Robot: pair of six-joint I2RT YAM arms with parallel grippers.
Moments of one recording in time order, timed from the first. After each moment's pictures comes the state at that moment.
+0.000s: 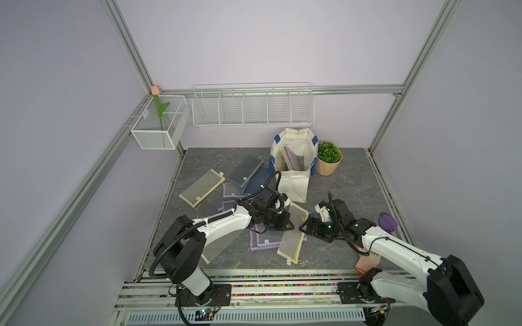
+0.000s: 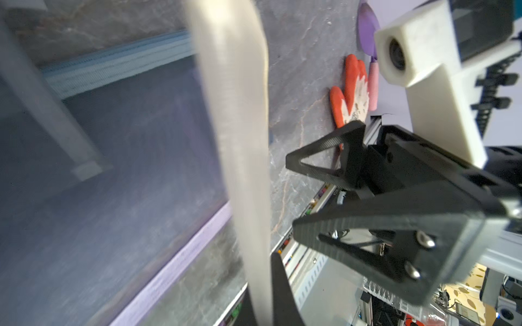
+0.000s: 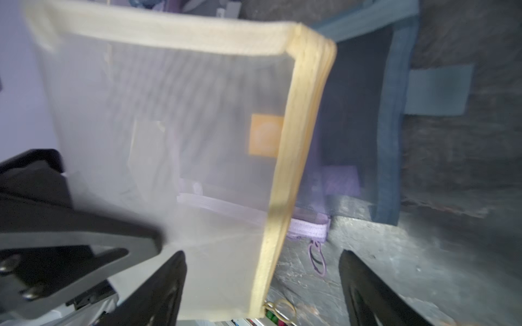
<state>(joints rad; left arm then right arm) -0.83 1.57 1.03 -0.36 0.59 -0.63 0.56 1.12 0.60 -0.42 -0.40 0.78</state>
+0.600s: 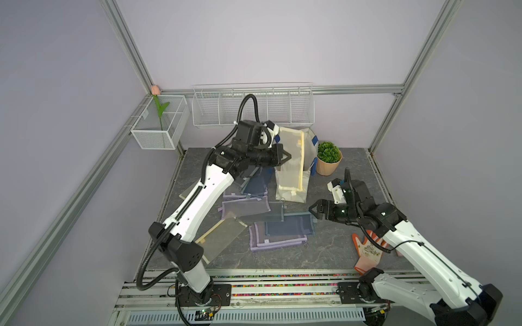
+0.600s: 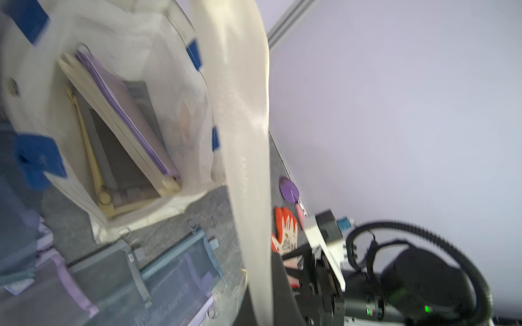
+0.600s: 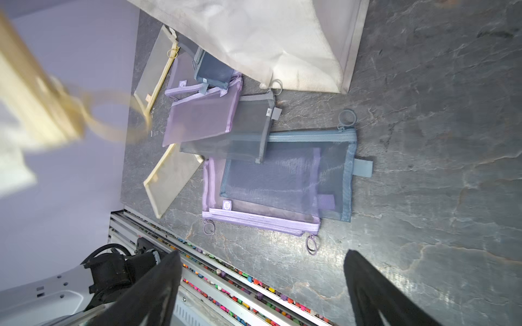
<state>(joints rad) -0.63 1.75 2.06 -0.80 0.46 -0.58 0.54 1.03 1.01 -0.83 -0.22 0.62</state>
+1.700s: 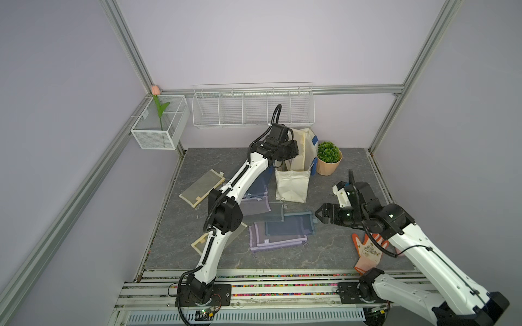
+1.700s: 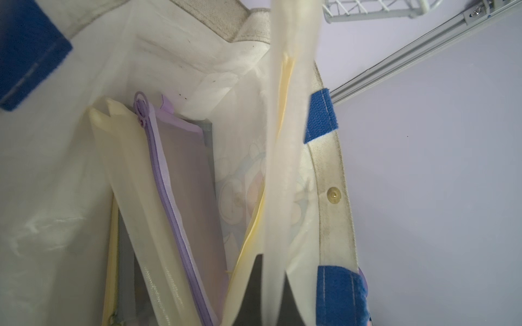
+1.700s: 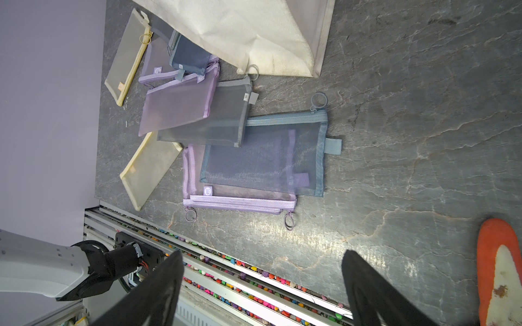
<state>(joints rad) -0.65 2.33 2.45 -0.71 0.23 -0.66 0.54 1.00 1.05 -0.97 -0.16 0.60</state>
